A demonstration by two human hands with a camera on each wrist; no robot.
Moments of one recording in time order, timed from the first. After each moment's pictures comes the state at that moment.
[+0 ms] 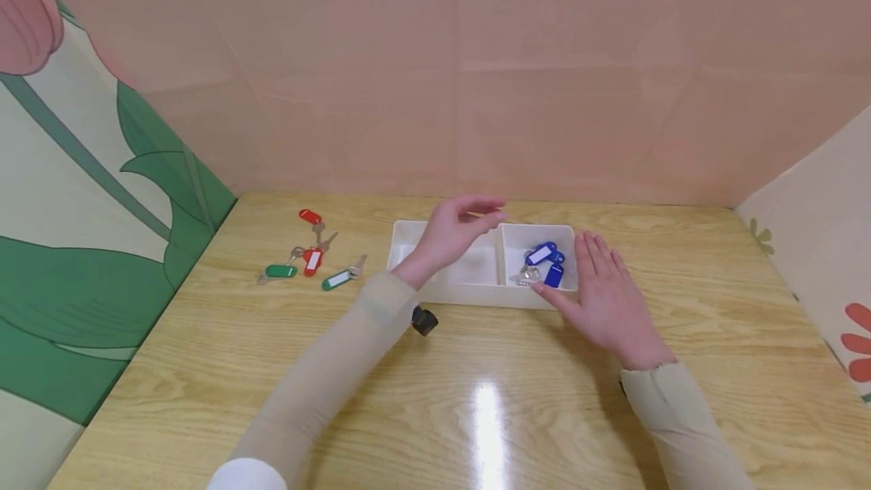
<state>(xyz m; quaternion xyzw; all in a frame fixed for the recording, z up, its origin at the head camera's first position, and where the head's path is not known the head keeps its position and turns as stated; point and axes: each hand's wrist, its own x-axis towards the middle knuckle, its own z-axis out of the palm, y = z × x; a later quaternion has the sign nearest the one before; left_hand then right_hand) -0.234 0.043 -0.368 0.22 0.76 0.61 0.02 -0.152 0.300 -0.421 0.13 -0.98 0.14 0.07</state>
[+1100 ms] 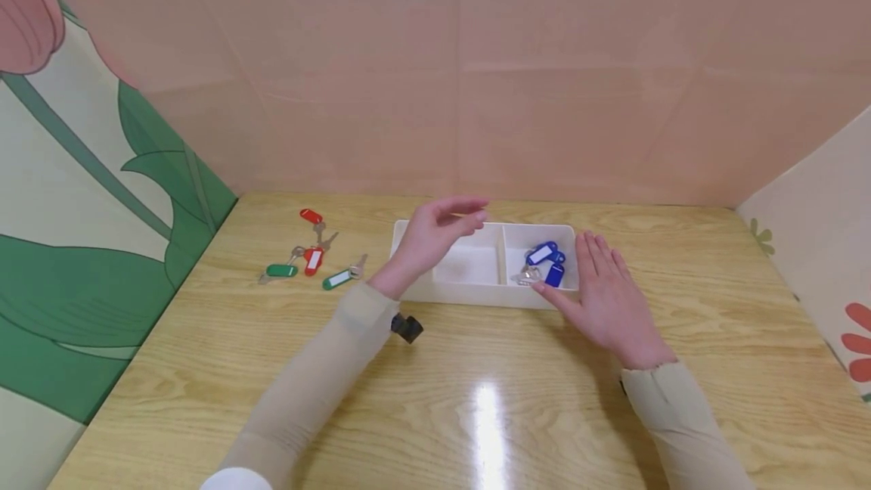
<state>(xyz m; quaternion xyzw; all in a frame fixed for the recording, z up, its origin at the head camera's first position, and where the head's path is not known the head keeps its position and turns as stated) -0.220 0.015 -0.360 0.22 0.72 0.65 0.02 -0.153 0.300 -0.422 0.13 -0.98 0.13 0.07</state>
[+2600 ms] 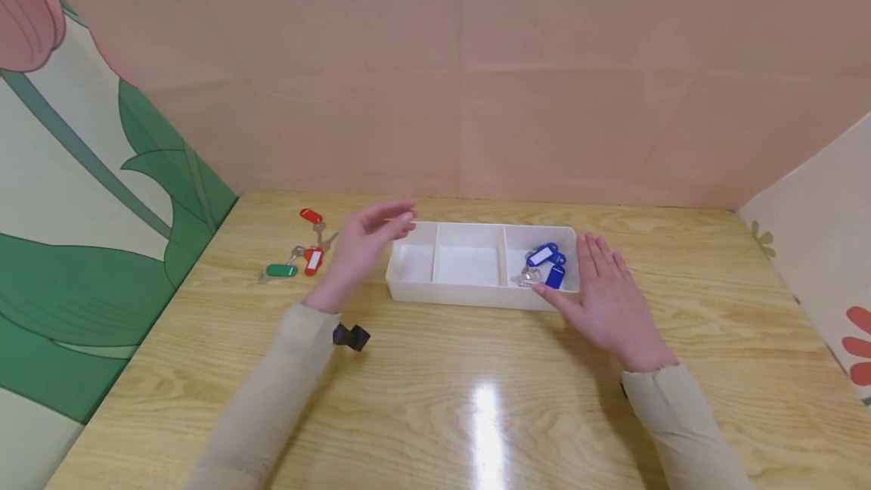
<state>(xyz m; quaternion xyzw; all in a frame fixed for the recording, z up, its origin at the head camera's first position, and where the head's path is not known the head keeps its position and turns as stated) -0.212 -0.072 -0.371 0.16 0.70 0.69 -0.01 -0.152 0.300 -0.421 0.13 -0.98 0.14 0.07</state>
